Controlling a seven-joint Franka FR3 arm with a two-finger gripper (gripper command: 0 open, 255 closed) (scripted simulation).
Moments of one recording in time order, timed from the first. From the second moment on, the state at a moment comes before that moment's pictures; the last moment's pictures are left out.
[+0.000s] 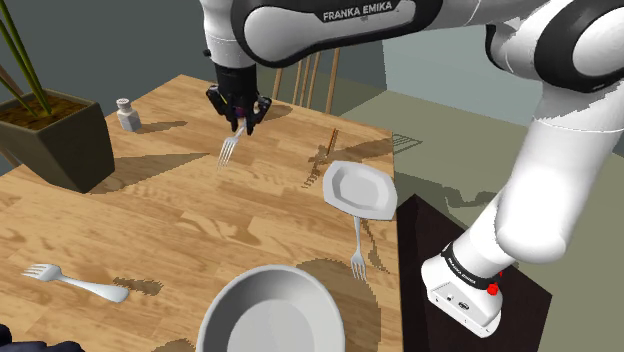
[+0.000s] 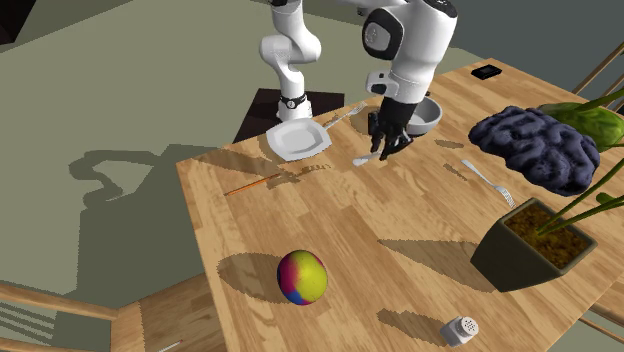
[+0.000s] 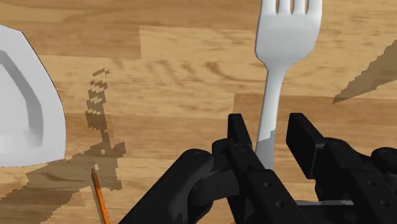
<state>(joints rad) 0.15 0.33 0.53 -1.58 -0.33 1.85 1.65</state>
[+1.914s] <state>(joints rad) 0.52 0.24 0.78 -1.72 -0.29 1.79 2.26</state>
